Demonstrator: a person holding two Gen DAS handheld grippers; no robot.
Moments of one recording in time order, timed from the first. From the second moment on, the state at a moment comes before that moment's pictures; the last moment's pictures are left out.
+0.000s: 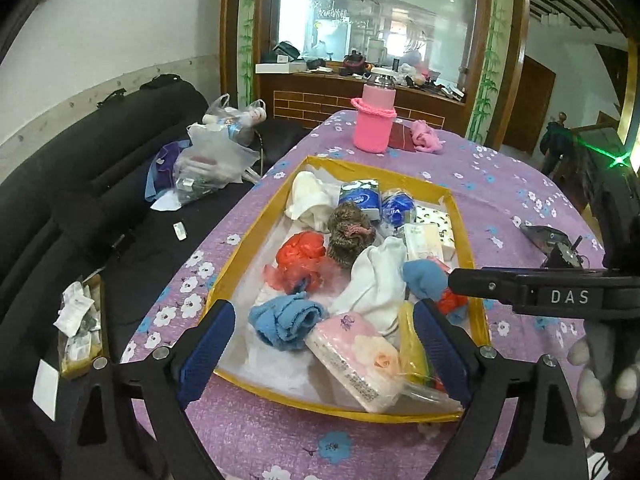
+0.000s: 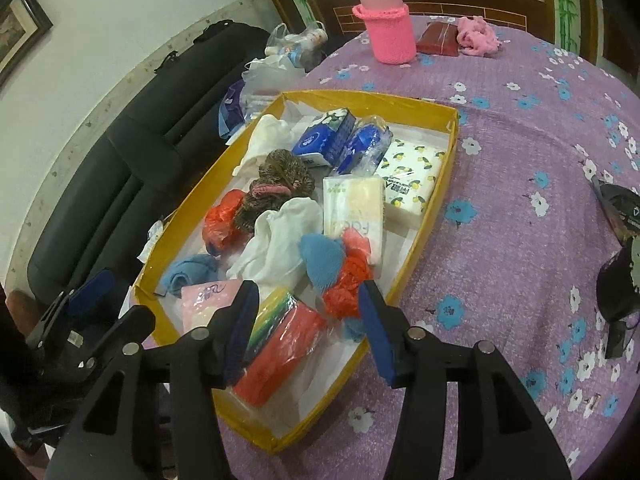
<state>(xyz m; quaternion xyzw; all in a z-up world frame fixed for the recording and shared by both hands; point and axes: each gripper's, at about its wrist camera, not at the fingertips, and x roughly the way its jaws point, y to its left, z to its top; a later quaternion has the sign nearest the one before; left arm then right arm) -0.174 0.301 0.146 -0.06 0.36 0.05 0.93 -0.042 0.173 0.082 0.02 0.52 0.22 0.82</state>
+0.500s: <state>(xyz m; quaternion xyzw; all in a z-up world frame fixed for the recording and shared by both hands) -0.189 0.285 0.157 -0.02 0.36 0.06 0.93 -0.065 0.143 0.092 0.05 0.51 0.23 0.83</state>
